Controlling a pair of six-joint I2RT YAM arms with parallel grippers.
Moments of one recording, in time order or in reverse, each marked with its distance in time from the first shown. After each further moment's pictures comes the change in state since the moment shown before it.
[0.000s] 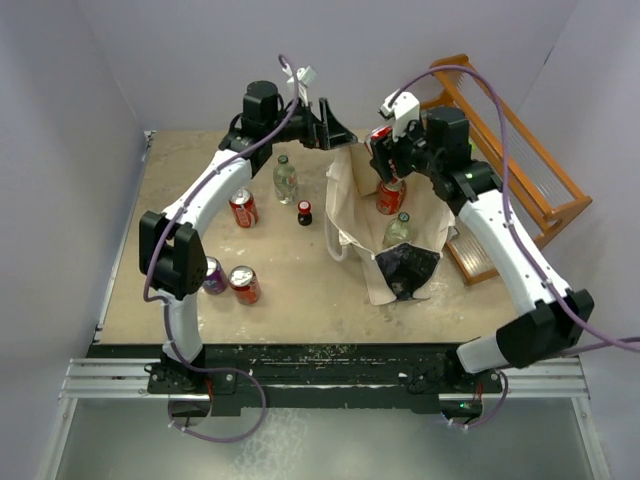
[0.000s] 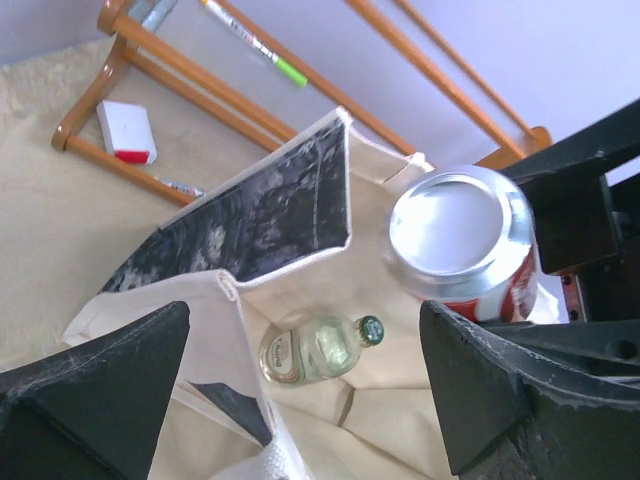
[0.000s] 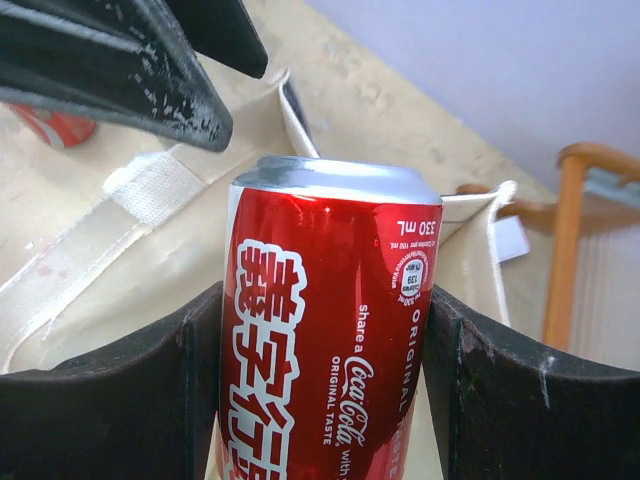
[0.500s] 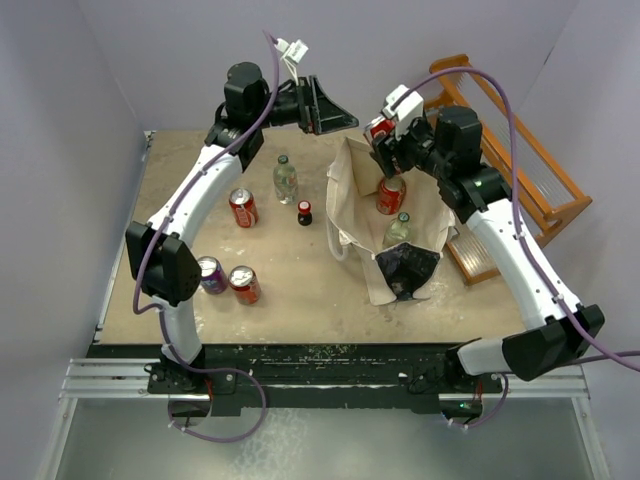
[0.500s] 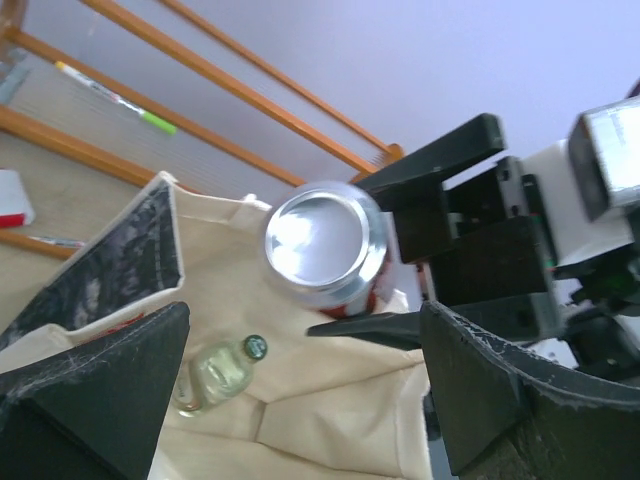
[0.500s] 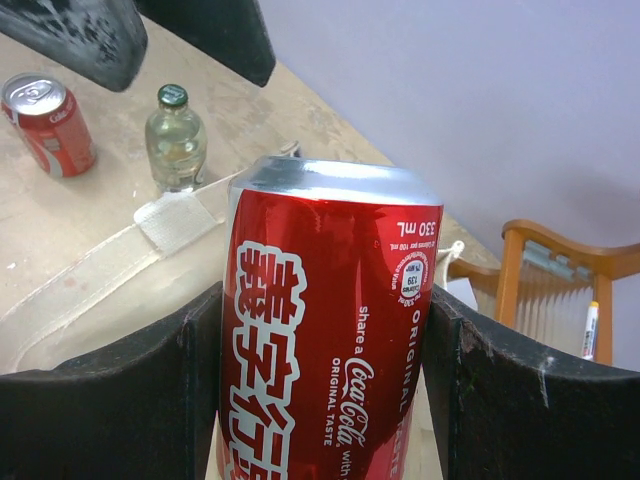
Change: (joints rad) left arm 0.014 -0.066 0.097 0.076 0.156 -0.188; right arm 0.014 -0.106 -0.006 0.081 -0.021 -0.102
